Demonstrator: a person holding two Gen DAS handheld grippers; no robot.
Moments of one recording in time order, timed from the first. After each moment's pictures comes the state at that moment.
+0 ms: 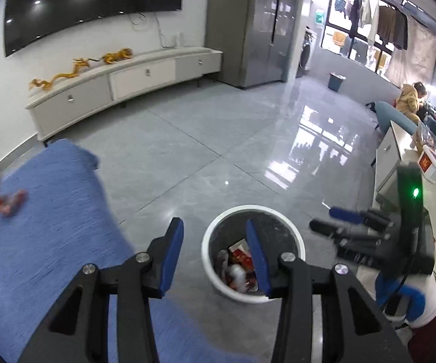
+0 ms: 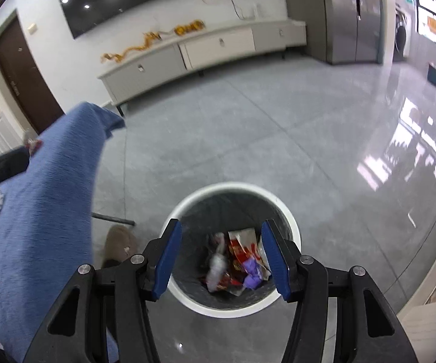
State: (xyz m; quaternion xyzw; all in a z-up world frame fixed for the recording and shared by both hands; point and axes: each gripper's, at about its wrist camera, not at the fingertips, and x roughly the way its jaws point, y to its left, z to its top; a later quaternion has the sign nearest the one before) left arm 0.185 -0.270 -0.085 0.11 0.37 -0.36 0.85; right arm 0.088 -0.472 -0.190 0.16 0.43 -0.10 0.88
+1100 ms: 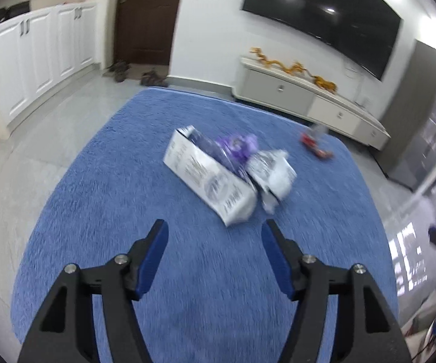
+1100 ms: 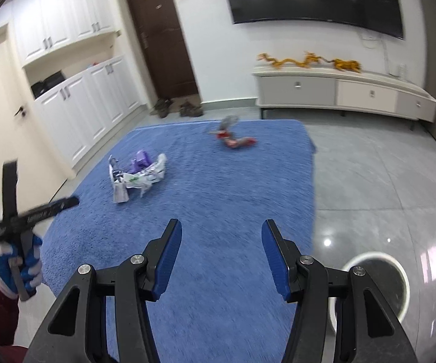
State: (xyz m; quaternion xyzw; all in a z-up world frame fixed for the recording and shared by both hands) left arm 0.172 0.167 -0.083 -0.12 0.40 0.01 0.91; right arm 0.141 -0.190 -0.059 0.04 0.39 0.18 0.90
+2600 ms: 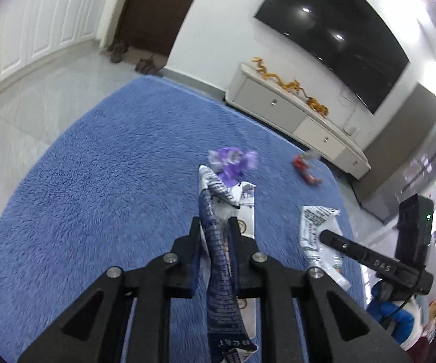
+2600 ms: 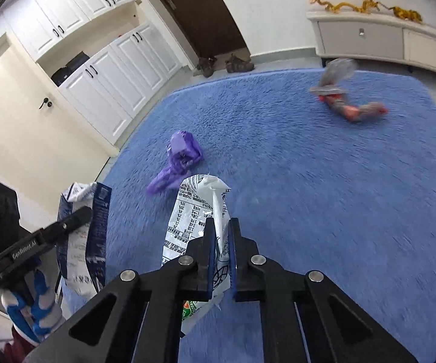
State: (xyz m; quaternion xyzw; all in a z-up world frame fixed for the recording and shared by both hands) left arm 0.164 0.198 -0.088 -0.21 0.38 -0.03 0.90; right arm 0.260 -0.060 -0.137 0.11 0.48 0.29 0.82
